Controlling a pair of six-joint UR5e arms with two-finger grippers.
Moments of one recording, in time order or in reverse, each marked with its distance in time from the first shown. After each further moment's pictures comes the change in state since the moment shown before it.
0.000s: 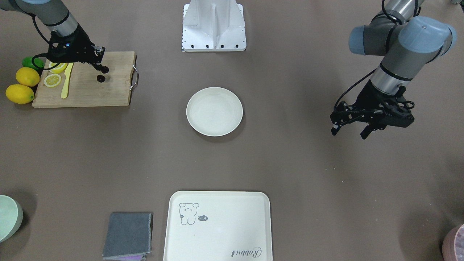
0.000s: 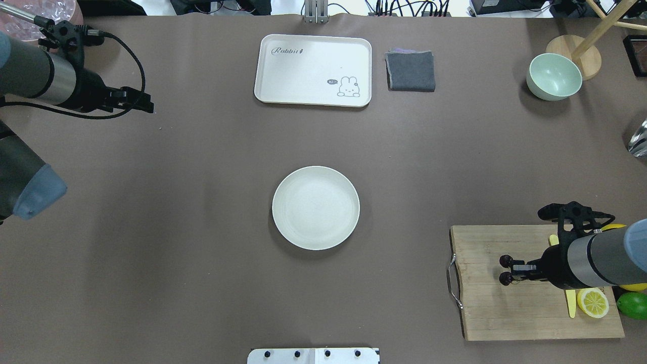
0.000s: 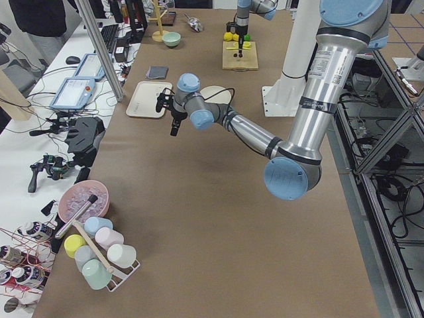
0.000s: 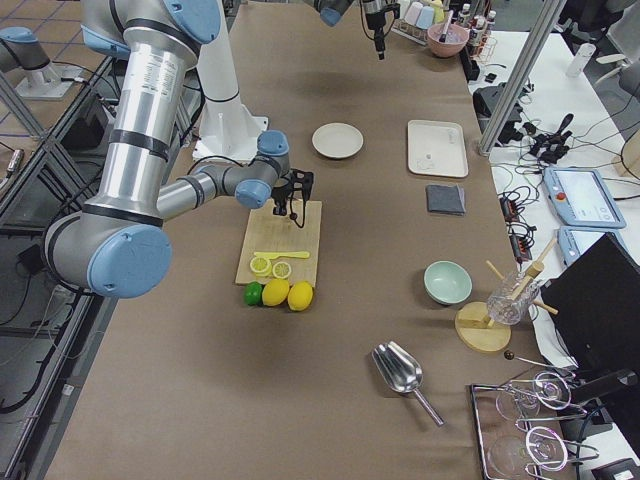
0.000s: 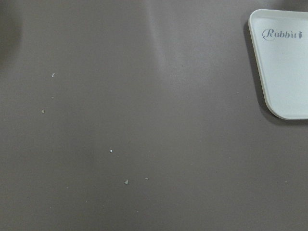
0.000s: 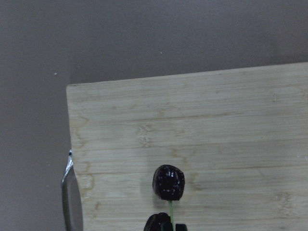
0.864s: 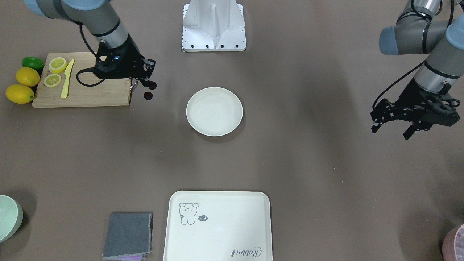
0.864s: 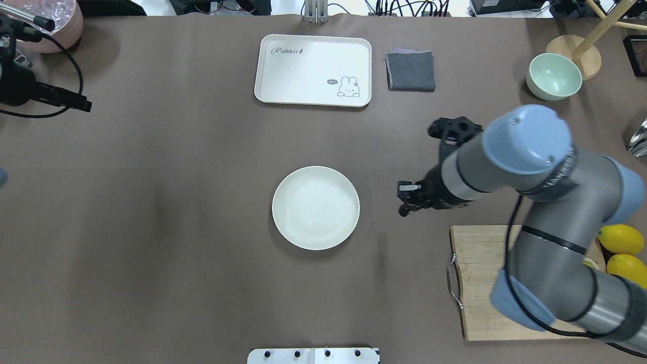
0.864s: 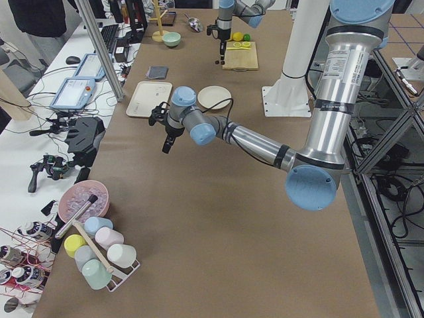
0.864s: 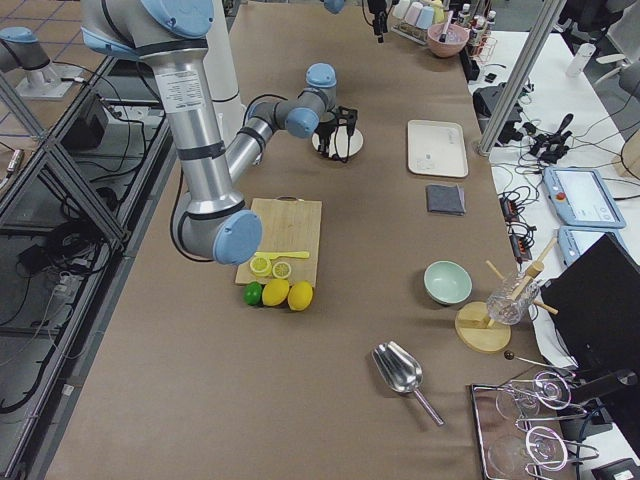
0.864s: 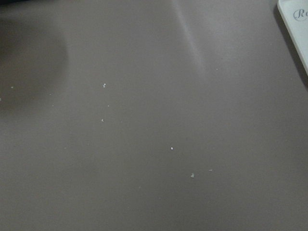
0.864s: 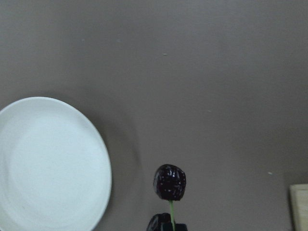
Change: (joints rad) left arm -0.157 0.132 0.004 0.000 -0.072 0.344; right arm 0.093 0.685 -0.141 -0.515 0.031 -0.024
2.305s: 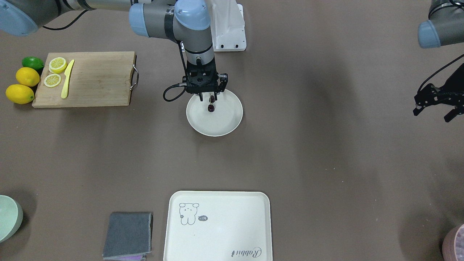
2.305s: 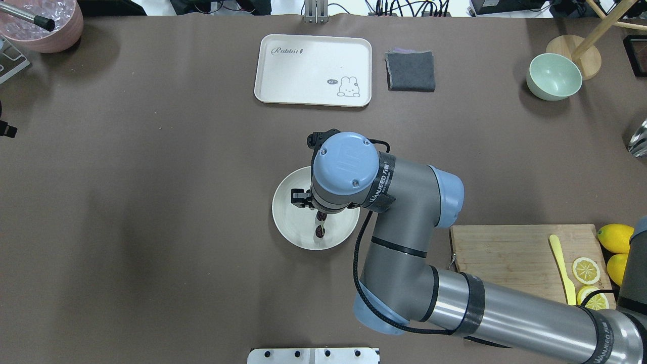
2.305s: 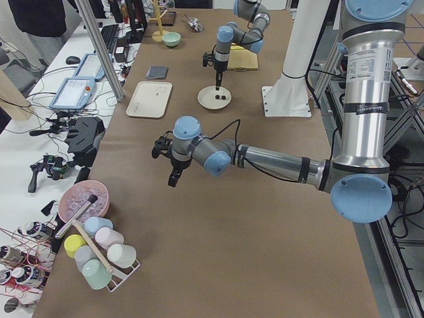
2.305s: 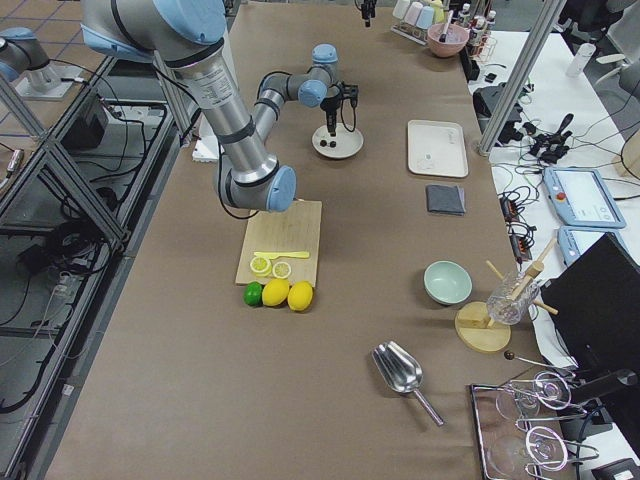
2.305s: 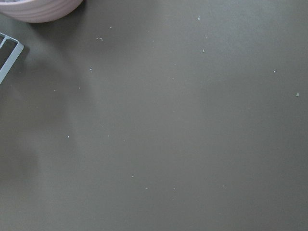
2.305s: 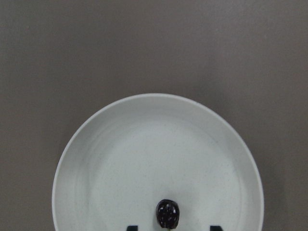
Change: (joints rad) left arm -0.133 0.164 0.012 0.003 -0.134 0.201; right arm -0.124 0.337 -0.314 -0.049 -0.186 -0.023
